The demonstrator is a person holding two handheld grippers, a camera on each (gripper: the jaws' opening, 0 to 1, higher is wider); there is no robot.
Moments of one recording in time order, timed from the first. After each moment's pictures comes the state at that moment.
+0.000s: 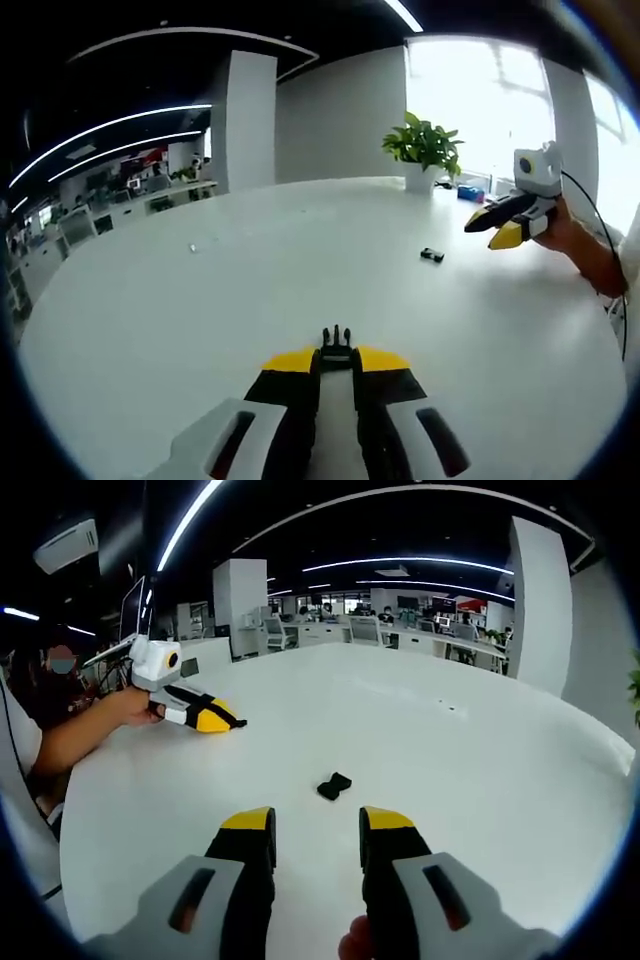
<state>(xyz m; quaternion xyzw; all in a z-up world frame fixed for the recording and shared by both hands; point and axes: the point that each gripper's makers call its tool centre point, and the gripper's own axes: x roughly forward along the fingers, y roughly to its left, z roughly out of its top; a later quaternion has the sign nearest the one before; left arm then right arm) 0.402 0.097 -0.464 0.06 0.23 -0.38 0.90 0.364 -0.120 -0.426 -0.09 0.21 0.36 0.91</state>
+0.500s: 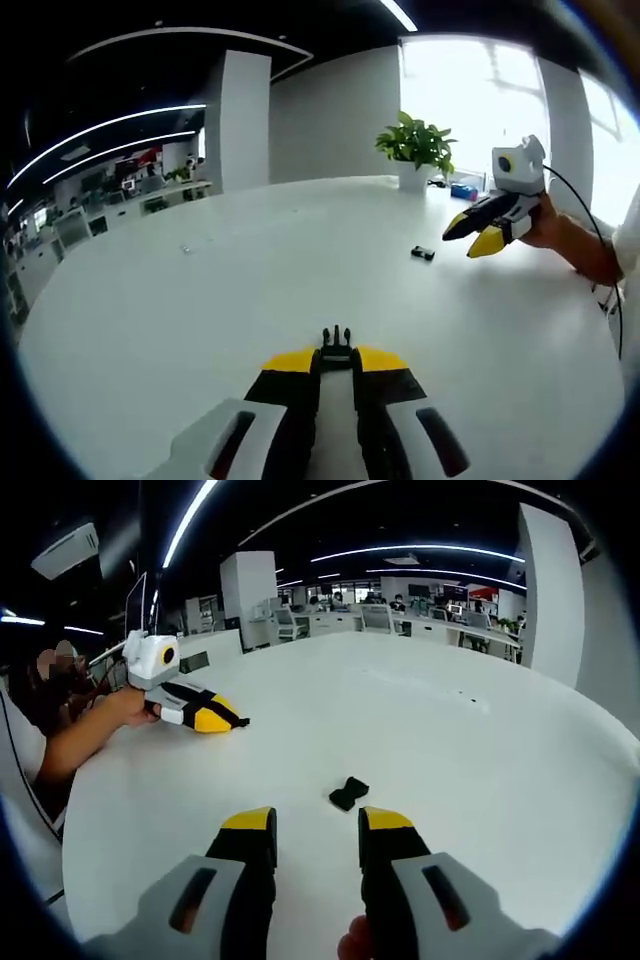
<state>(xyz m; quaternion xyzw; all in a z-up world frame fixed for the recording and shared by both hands) 0.395 0.092 -0.465 0.06 0.23 -0.39 0.89 0.376 -0.098 -0.441 -0.09 0.24 0.38 0.89</state>
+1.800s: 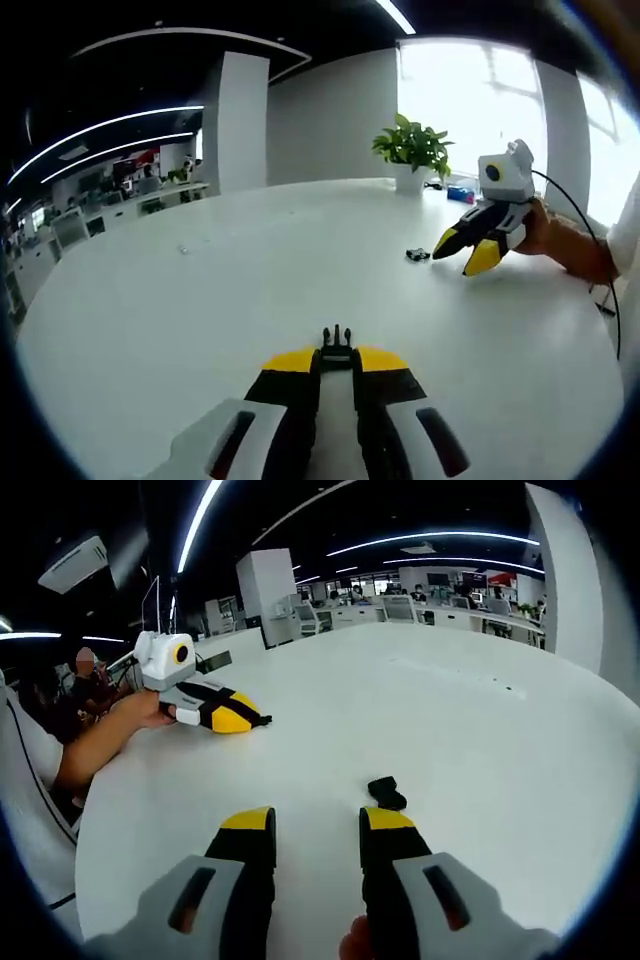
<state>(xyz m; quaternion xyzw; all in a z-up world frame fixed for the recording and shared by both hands) 0.395 0.092 -0.464 0.06 0.23 -0.40 0.89 0.370 -0.075 -0.450 -0.06 0.25 0.43 0.86</state>
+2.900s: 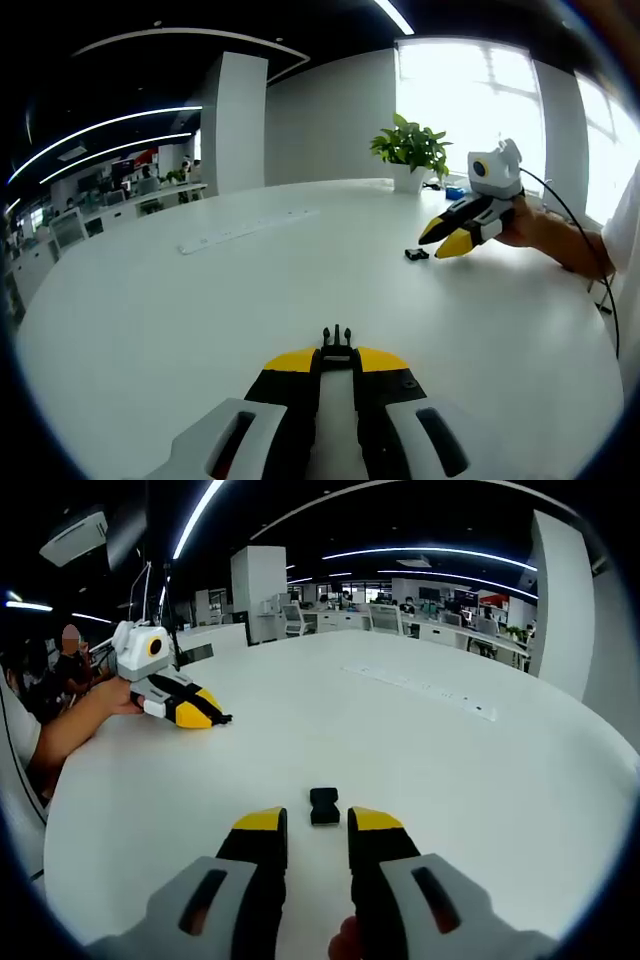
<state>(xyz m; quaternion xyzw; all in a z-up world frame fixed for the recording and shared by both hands) 0.393 0.093 -0.464 0.06 0.22 -0.40 0.89 0.404 -0.101 -0.449 -0.11 0.23 0.40 0.88</state>
